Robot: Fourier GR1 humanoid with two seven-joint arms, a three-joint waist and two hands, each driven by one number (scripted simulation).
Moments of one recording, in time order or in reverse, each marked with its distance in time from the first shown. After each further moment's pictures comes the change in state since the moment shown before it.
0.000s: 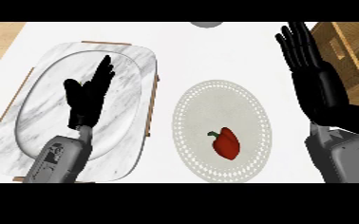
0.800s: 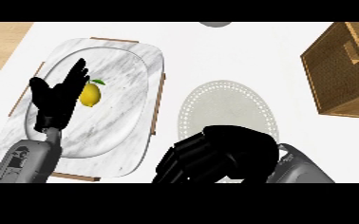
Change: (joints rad) left arm 0.047 0.131 0.092 0.017 0.056 -0.116 0.016; right arm -0.123 0.015 0.454 -0.099 0.134 0.603 -0.365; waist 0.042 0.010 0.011
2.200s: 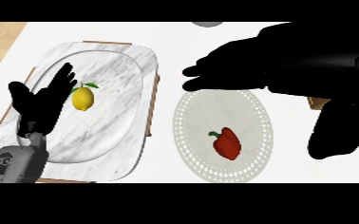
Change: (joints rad) left arm 0.044 0.022 0.083 0.007 0.012 -0.068 -0.010; right arm -0.557 -0.310 -0.250 0.045 -0.051 0.516 0.676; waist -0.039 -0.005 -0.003
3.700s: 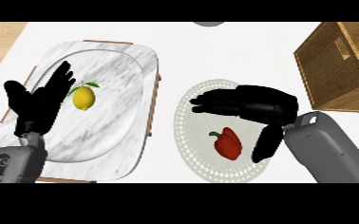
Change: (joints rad) left arm 0.003 -0.034 0.055 -0.033 -0.048 -0.042 0.030; right arm 0.504 0.216 0.052 0.193 0.581 -0.292 -0.628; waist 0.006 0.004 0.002
